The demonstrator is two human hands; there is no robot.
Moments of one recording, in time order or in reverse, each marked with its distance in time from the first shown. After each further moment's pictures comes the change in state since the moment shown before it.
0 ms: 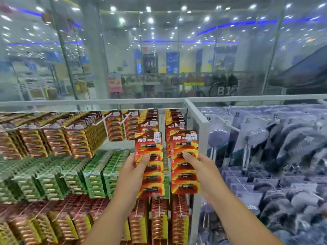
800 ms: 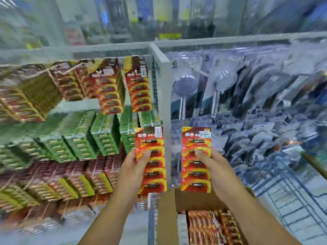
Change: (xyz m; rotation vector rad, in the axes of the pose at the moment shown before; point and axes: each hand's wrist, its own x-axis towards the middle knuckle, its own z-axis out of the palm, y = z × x) left_hand -0.070 -0.114 0.060 0.024 -0.164 -0.267; right_hand -0.072 0.104 -0.134 0.108 0.193 0.182
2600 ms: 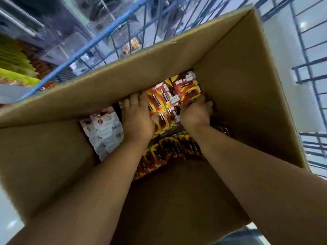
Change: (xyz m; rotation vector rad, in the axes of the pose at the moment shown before) left_hand 0.119 -0.542 0.182 1.551 -0.561 0.003; right_hand 0.186 0.441 -0.279 -1.079 0.435 0.796
